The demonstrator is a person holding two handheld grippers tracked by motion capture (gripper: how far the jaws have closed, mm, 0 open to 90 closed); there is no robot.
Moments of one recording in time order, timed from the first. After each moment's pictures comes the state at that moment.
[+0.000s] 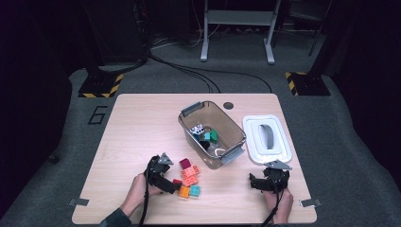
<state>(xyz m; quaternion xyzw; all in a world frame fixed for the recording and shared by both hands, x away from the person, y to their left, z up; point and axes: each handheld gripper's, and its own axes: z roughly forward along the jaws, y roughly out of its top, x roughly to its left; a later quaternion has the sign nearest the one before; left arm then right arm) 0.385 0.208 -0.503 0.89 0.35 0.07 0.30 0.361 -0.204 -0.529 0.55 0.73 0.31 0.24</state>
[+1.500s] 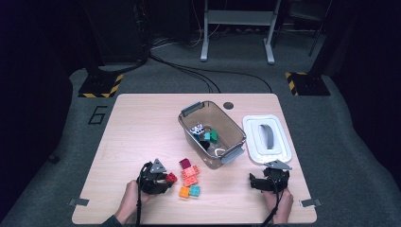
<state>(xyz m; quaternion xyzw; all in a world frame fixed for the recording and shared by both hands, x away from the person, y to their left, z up) 0.359 0.224 -0.503 0.88 0.34 0.10 0.31 0.361 -0.204 -0.529 0.55 0.73 0.31 0.24</state>
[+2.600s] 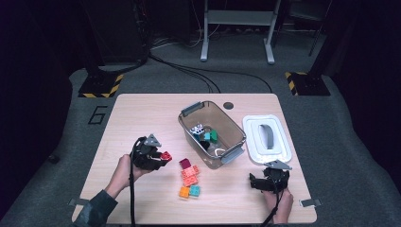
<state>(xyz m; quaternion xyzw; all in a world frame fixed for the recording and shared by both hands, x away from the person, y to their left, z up) 0.411 0.237 -0.432 0.89 0.33 0.11 0.29 0.361 -0.204 -0.529 0.55 0.73 0.31 0.24</state>
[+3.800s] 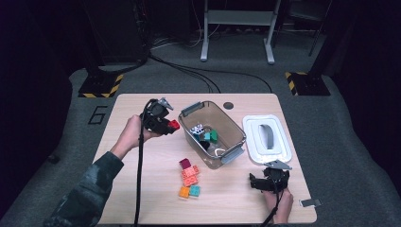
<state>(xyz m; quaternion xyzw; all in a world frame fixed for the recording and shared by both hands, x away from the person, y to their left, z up) 0.484 0.198 -0.343 0.91 0.30 0.12 0.26 0.361 -0.204 -0.529 0.55 0.73 0.31 0.24</state>
